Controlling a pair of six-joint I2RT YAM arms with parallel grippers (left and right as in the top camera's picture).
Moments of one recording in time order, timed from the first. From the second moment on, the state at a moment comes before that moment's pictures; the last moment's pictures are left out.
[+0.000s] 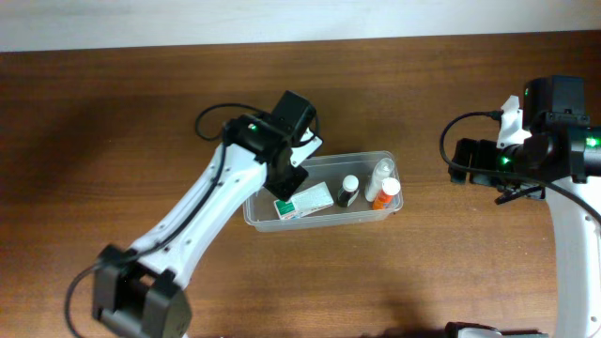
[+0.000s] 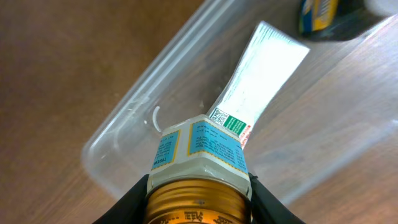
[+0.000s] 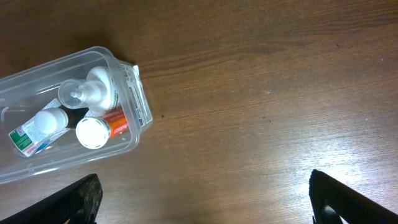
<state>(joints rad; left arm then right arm) -0.57 1.79 1.57 -1.15 -0.06 0.18 -0.15 1.40 1.55 -1.42 -0.09 0.11</state>
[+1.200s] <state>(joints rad) -0.07 1.58 1.65 -1.03 -0.14 -0.19 -0.02 1.48 1.55 -1.22 -0.07 0.04</state>
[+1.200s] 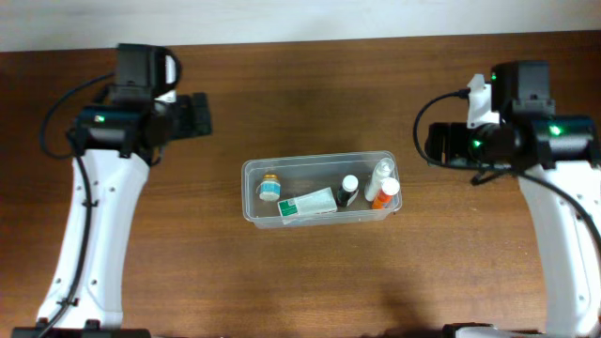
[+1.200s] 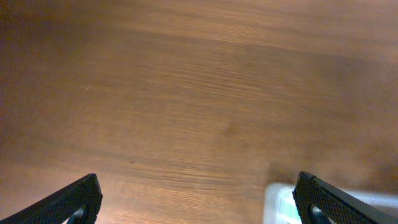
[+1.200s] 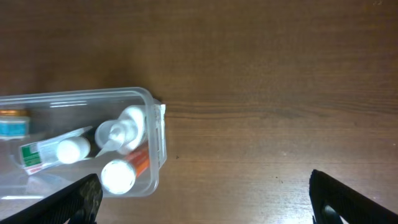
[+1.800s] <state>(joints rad) 0.00 1.38 1.47 -1.09 -0.11 -0.14 -0.02 1.27 1.52 -1.27 -0.04 0.03</state>
